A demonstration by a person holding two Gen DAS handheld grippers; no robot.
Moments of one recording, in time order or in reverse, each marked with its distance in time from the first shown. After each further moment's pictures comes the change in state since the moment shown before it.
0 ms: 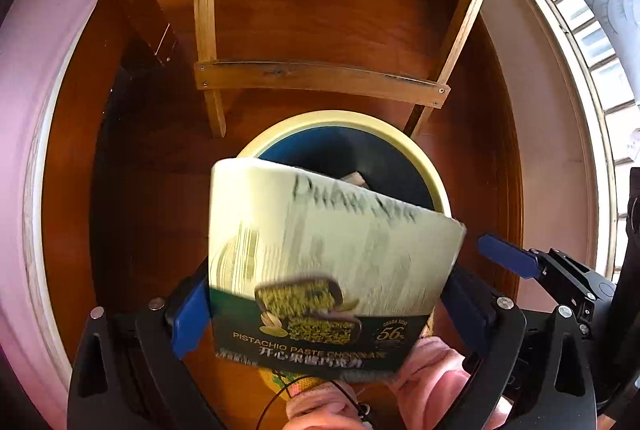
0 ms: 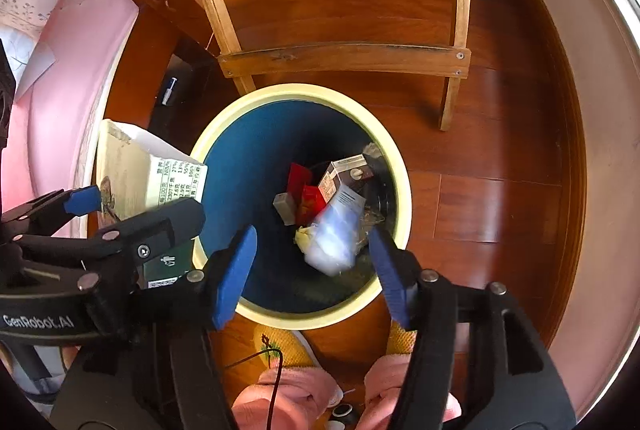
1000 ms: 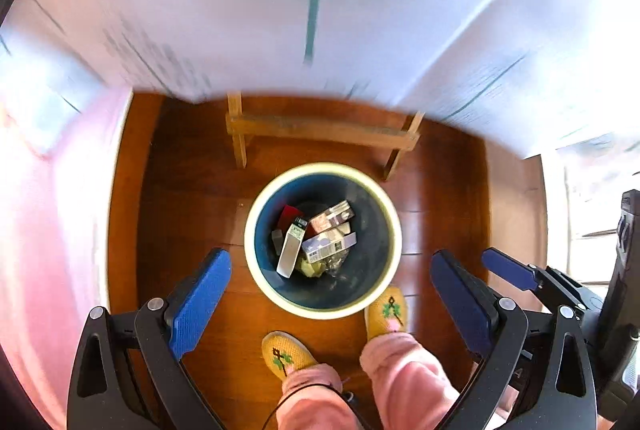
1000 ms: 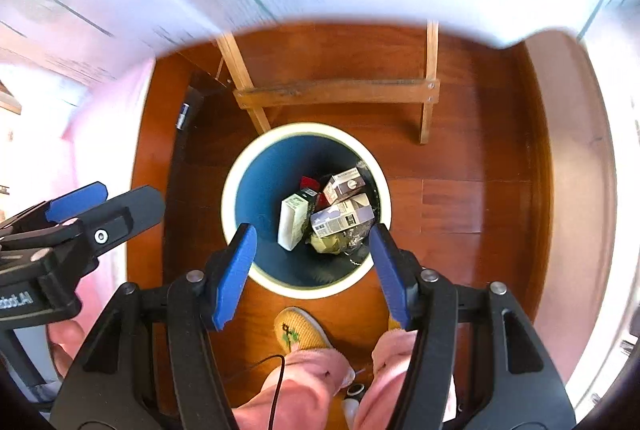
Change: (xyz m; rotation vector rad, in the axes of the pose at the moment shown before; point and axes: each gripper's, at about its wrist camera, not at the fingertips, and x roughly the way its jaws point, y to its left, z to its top) left arm -0.183 -0.019 0.020 -0.024 -0.095 0.016; right arm -0.143 0.029 0.020 0.048 -0.049 -0.012
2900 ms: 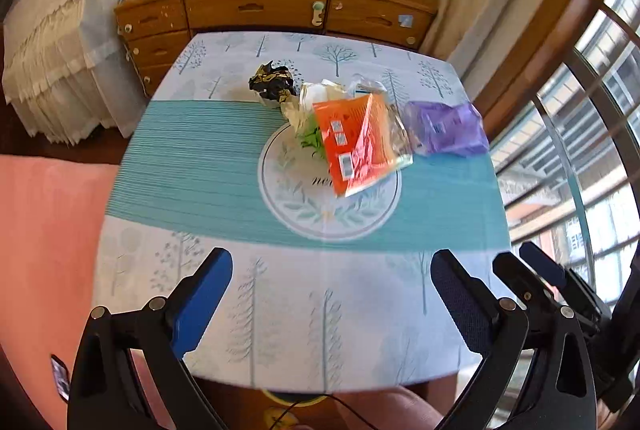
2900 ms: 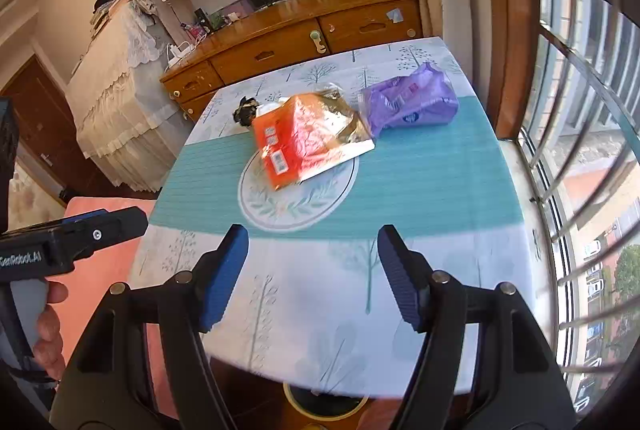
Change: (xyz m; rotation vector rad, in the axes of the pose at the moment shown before) left arm -0.276 -0.129 0.345 -0.003 -0.237 0.016; right arm -0.340 -0.034 0.323 -0.024 -0.503 0.085
